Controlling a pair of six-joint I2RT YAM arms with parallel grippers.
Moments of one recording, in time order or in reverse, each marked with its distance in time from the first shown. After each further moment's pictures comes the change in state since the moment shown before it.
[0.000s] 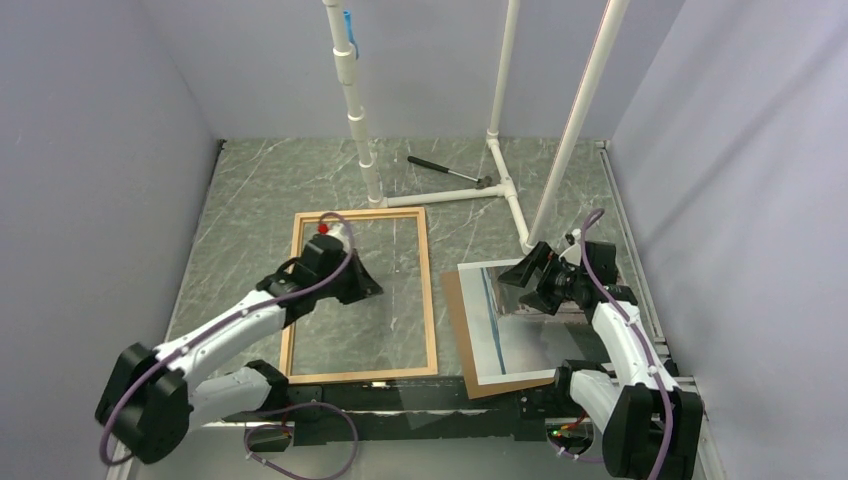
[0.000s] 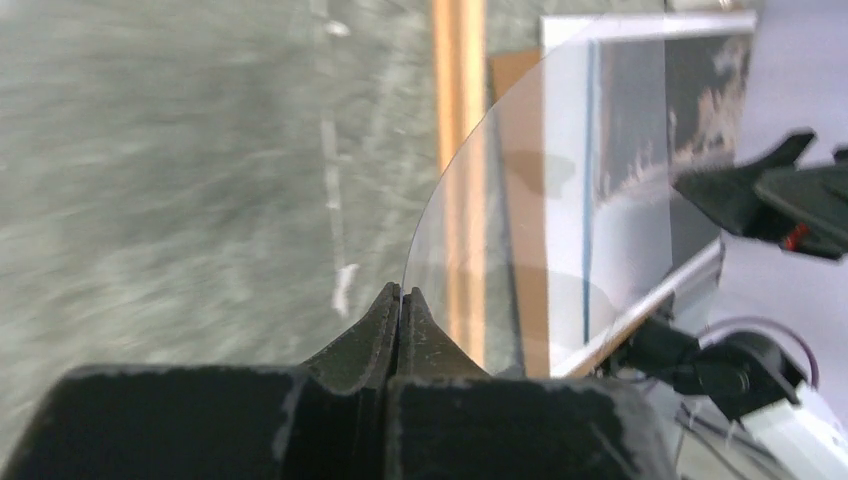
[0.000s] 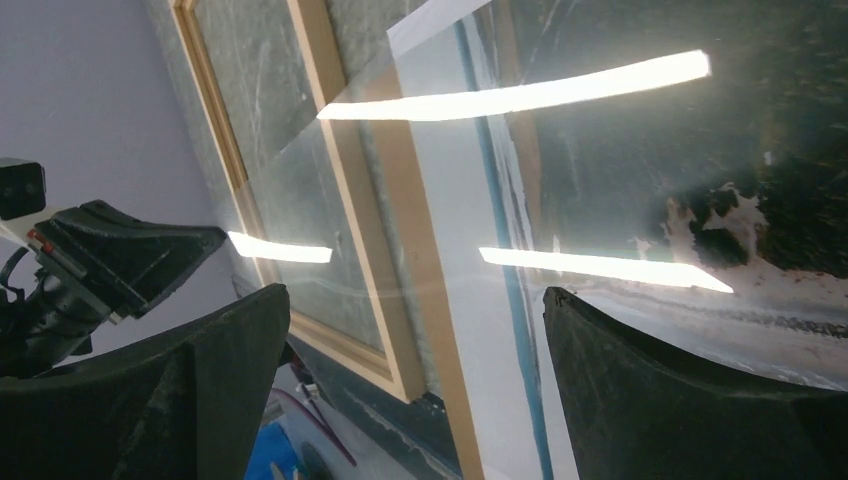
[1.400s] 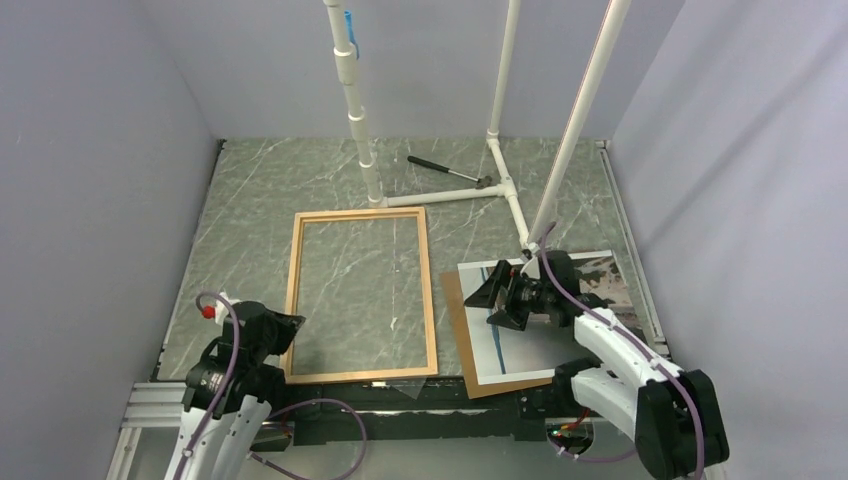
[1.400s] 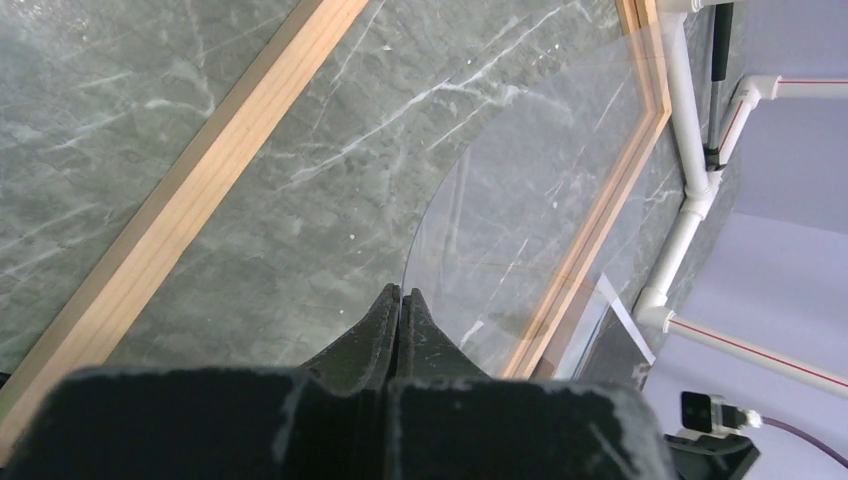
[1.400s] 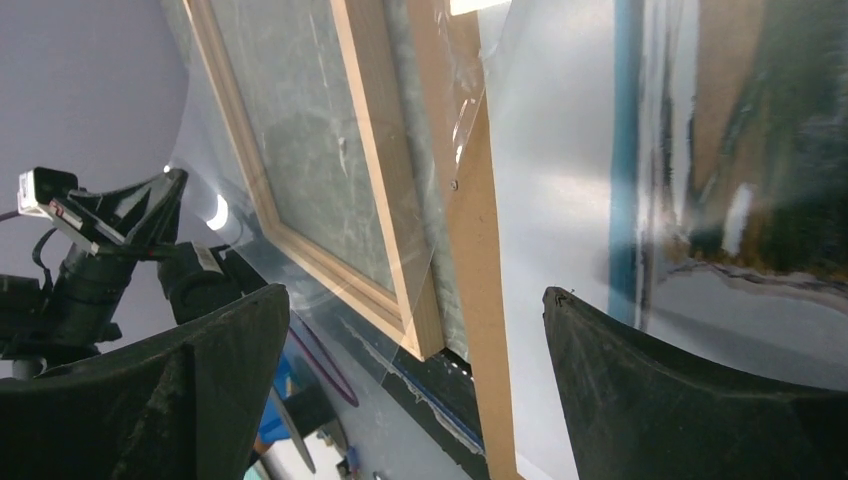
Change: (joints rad) left arm 0.387 -0.974 -0.182 -0.802 -0.315 -0.363; right arm 0.345 0.001 -0.103 0.165 0.050 0.192
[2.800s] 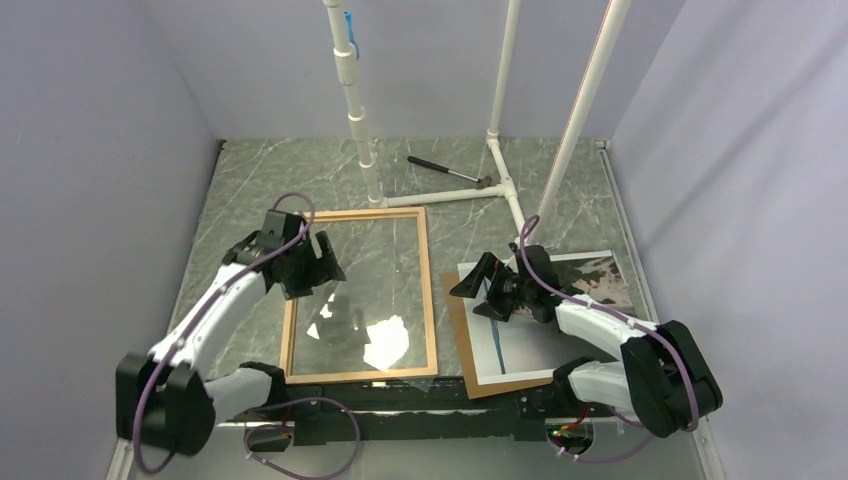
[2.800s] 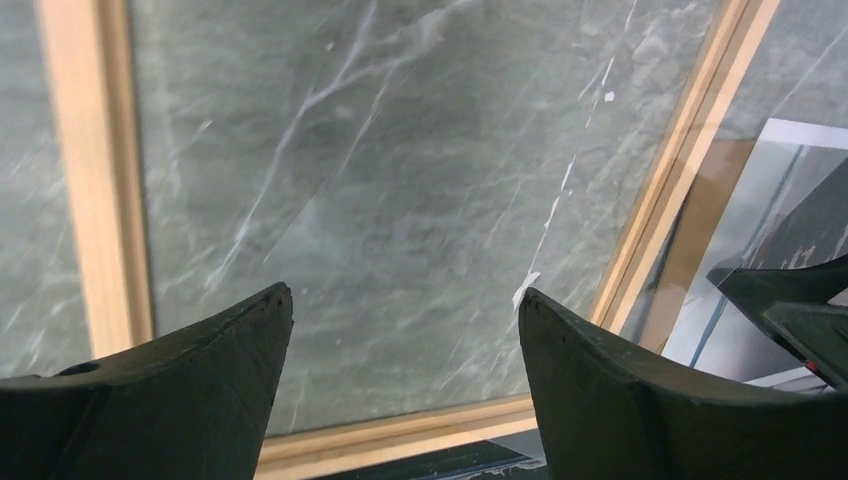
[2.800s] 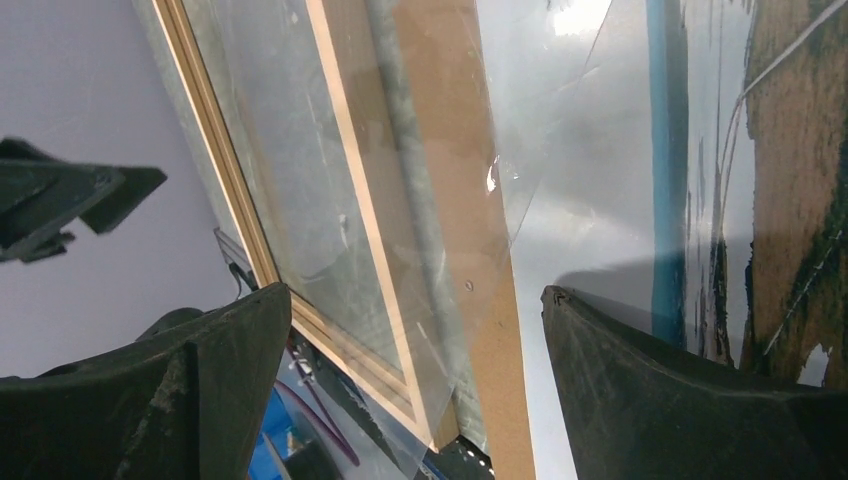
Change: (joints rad) left arm 0.000 0.904 0.376 0.219 0.237 0.576; right arm 0.172 0.249 -0.001 0.335 0.170 0.171
